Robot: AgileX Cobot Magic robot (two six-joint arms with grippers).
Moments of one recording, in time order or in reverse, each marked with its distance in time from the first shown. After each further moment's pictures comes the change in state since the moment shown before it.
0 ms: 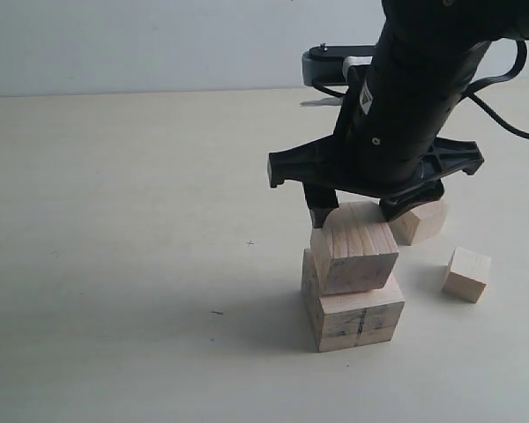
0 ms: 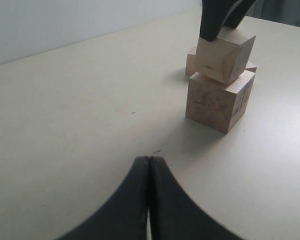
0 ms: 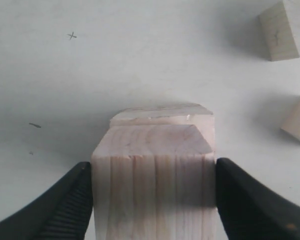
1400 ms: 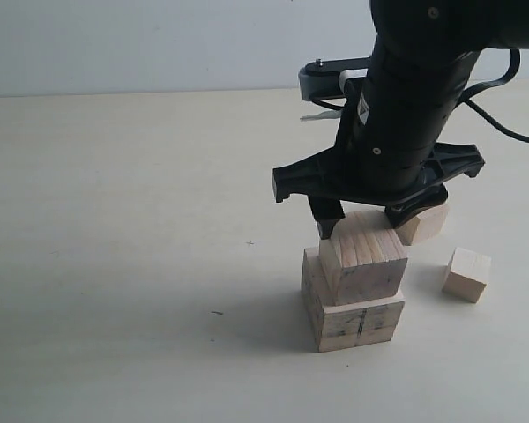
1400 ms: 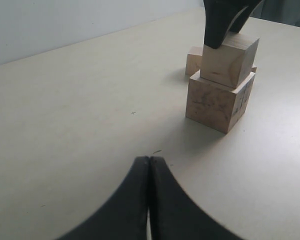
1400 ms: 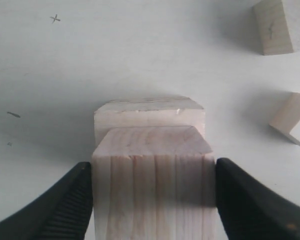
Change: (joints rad) left arm 0.000 0.000 0.000 0.000 0.000 0.000; right arm 0.000 0.024 0.000 -0.014 0.033 -0.037
